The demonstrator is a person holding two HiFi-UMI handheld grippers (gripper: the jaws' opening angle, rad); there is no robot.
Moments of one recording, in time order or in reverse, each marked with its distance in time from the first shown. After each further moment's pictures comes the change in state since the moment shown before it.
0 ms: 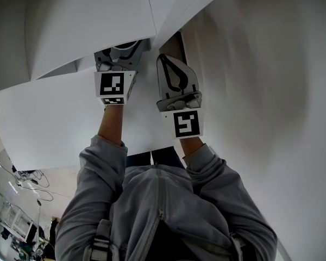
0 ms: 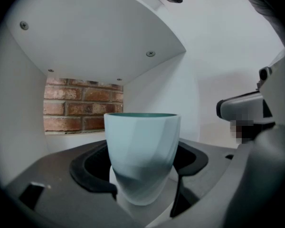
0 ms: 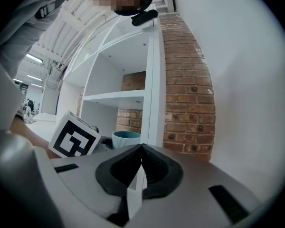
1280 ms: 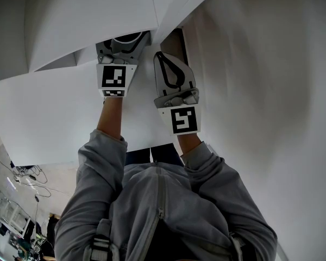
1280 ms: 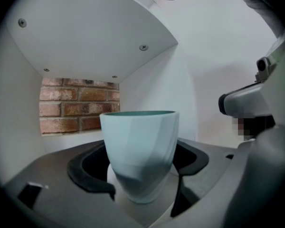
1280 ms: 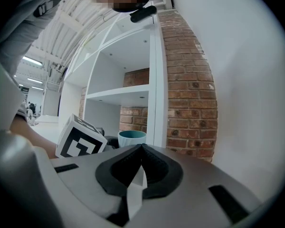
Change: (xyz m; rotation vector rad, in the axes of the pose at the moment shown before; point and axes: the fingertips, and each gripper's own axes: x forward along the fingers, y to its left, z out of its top) left arm 0.004 -0.005 -0.009 0.055 -0.011 -0.023; right arm -0.003 0.011 -0.009 0.022 0.021 0.024
